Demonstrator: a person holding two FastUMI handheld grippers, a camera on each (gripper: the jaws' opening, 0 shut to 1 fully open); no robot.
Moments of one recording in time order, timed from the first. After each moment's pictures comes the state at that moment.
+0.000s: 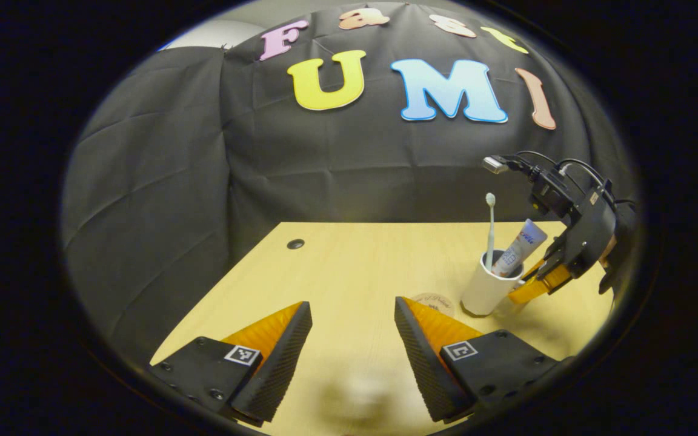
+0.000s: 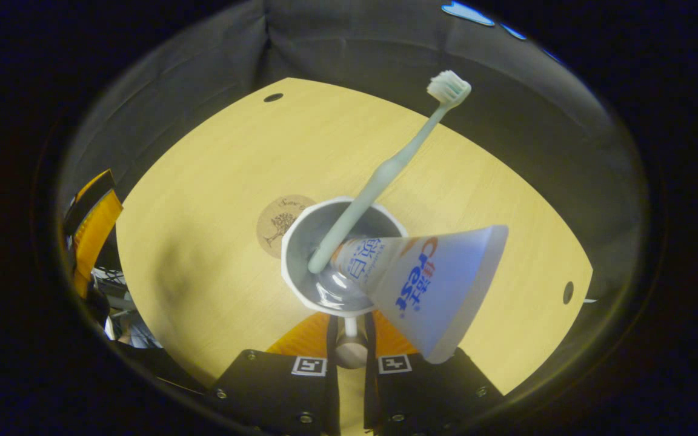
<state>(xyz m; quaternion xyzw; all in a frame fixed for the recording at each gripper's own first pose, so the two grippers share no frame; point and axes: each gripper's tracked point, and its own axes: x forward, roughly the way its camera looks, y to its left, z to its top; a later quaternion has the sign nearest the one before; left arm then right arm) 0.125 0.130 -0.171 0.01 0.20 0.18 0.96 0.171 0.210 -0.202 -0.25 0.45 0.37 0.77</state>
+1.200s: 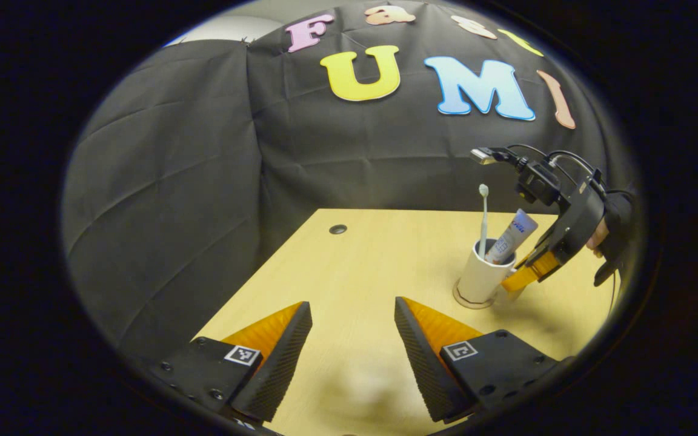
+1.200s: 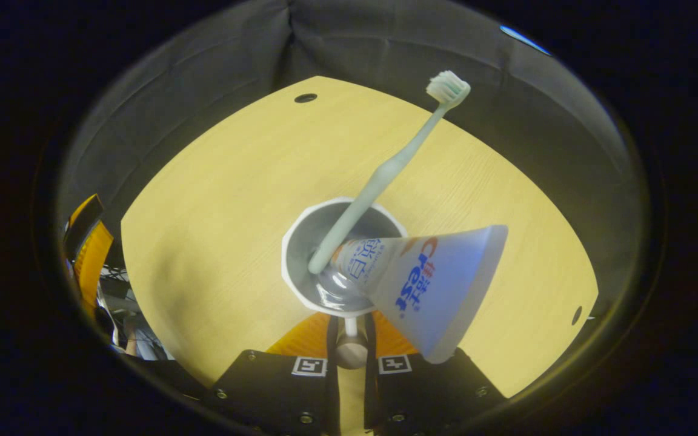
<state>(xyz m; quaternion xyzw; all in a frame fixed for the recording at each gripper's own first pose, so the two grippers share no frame) 0.068 0.198 -0.173 0.00 0.21 0.24 0.95 0.165 0.338 -0.184 -0.27 0.45 0.39 0.76</state>
